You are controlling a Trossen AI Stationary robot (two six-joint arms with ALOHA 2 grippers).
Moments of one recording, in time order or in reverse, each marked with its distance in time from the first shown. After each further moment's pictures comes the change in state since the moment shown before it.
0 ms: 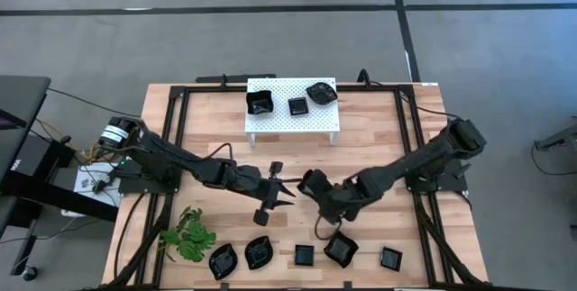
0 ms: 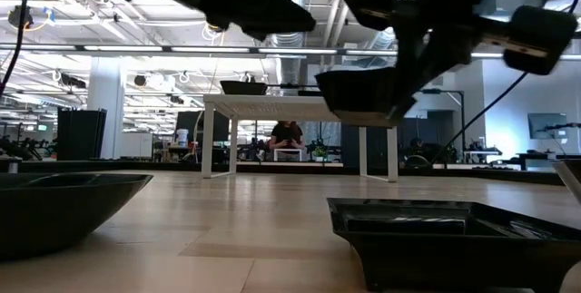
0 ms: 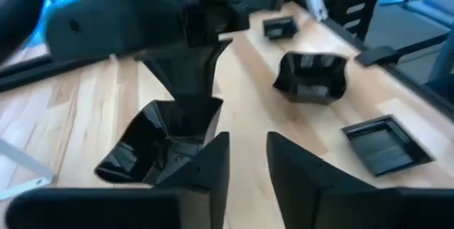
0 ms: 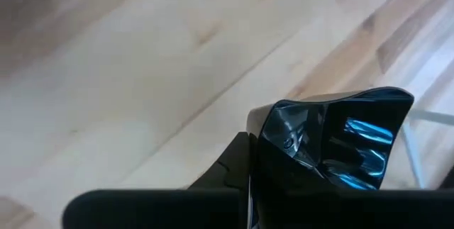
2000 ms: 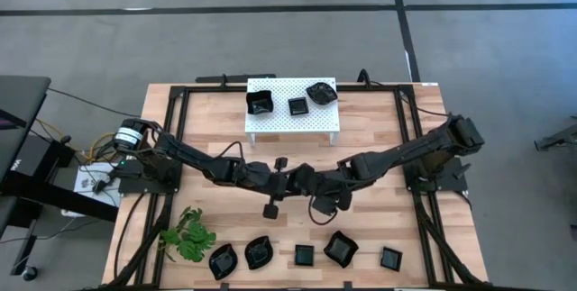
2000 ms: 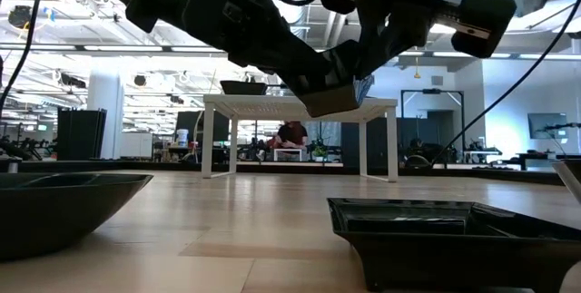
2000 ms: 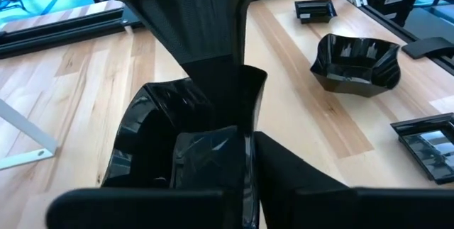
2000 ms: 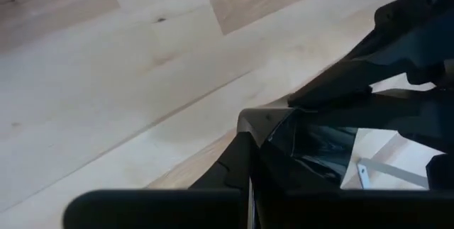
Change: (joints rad) left arm 0.070 0.121 0.000 0.093 0.002 -0.047; right arm -0.111 0.000 0.092 0.021 -0.186 -0.265
